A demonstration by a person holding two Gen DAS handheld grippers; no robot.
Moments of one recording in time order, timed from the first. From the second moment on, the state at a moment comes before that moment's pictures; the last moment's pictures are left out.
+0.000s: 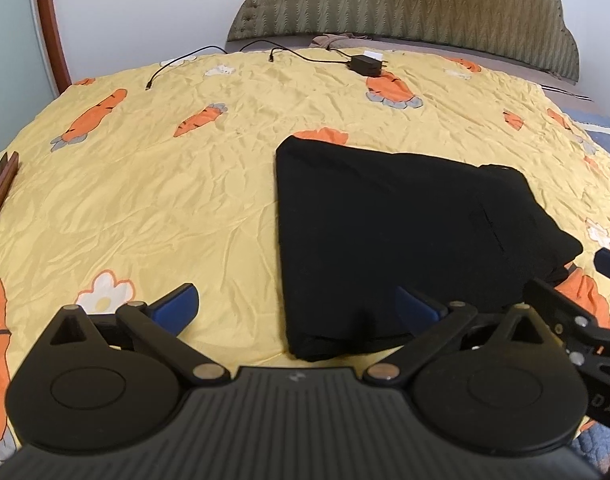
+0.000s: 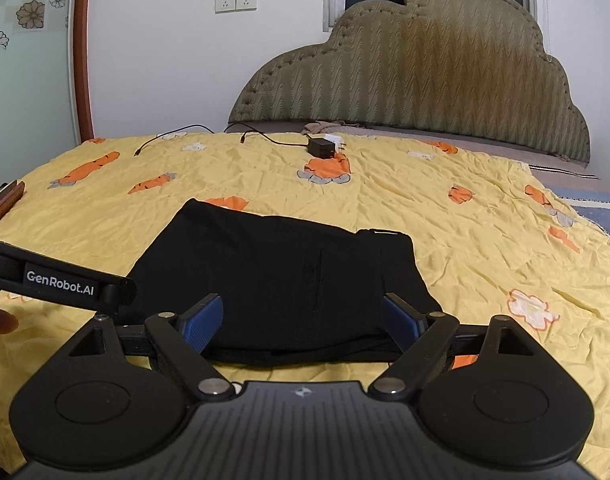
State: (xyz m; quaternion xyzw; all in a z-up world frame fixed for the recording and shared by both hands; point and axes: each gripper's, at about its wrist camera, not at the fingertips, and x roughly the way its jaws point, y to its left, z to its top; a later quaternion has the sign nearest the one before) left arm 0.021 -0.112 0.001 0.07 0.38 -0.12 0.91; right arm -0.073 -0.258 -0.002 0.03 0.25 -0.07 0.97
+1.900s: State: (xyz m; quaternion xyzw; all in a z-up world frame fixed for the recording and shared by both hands) left arm 0.004 -0.011 -0.026 0.03 0.42 -0.03 0.91; right arm -0.094 -0.166 -0.026 0.00 0.28 0.01 0.96
